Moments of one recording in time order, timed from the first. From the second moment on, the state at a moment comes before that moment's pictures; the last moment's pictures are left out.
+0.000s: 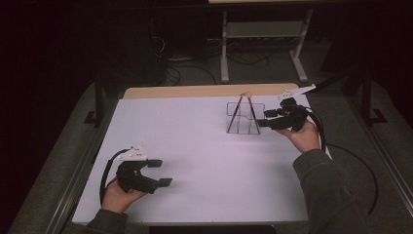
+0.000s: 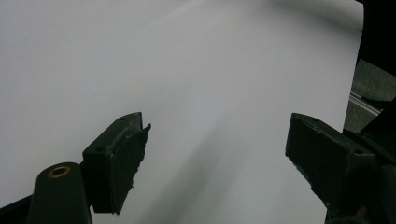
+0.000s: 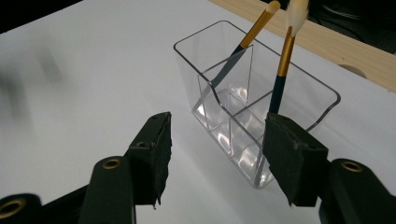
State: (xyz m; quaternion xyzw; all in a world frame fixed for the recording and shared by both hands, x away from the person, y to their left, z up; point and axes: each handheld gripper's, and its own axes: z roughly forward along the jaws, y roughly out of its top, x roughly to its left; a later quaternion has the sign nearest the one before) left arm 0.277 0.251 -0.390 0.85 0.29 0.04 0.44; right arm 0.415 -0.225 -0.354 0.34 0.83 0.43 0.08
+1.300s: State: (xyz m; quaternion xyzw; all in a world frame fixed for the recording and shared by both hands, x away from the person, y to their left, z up) left arm 0.277 0.253 -0.391 0.85 0.30 0.05 0.43; right arm 0.382 -0.232 -0.363 0.34 0.83 0.44 0.07
